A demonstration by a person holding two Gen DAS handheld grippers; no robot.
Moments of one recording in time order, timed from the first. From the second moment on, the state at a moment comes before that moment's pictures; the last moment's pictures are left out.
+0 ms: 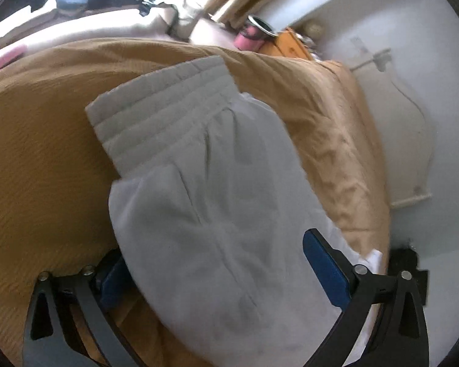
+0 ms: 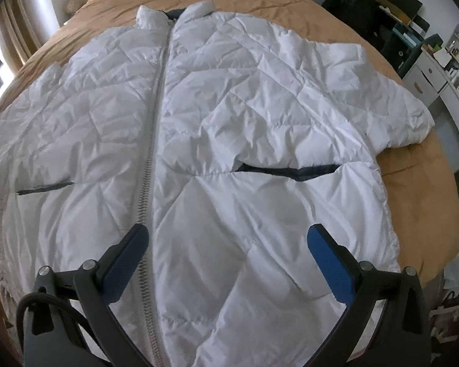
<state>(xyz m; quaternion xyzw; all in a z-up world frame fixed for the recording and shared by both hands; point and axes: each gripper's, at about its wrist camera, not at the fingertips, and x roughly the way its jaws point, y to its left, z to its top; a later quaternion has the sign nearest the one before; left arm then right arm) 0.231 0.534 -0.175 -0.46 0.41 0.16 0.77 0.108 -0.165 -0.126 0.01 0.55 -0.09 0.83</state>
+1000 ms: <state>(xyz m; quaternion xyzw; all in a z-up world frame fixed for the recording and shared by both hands) 0.334 -0.094 -0.058 -0.16 0.51 -0.23 0.82 0.034 -0.301 -0.120 0.11 0.51 -0.11 0.84</state>
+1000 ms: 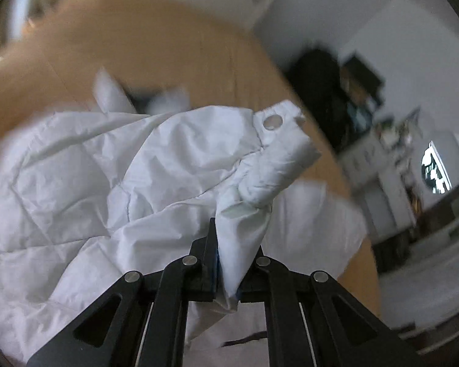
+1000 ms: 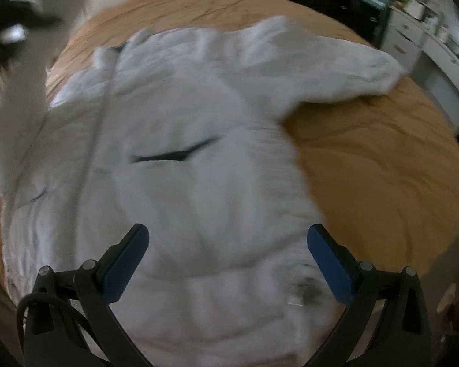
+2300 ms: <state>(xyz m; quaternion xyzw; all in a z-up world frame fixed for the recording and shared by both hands) 0.331 0.066 -0.197 0.01 0.52 0.04 0.86 0.352 -0.282 -0.195 0.16 0.57 -0.02 0.81</state>
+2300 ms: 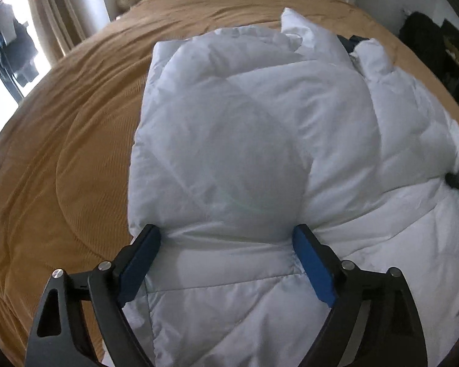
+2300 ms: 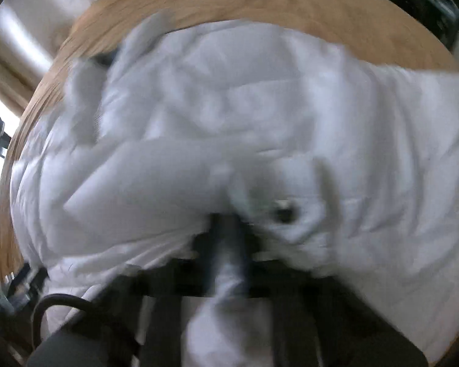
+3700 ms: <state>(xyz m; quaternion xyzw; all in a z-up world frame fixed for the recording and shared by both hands) 0.252 0.047 -0.196 0.00 0.50 0.01 0.87 0.290 -0.307 -0.163 0.08 0.52 -0.03 0.85</state>
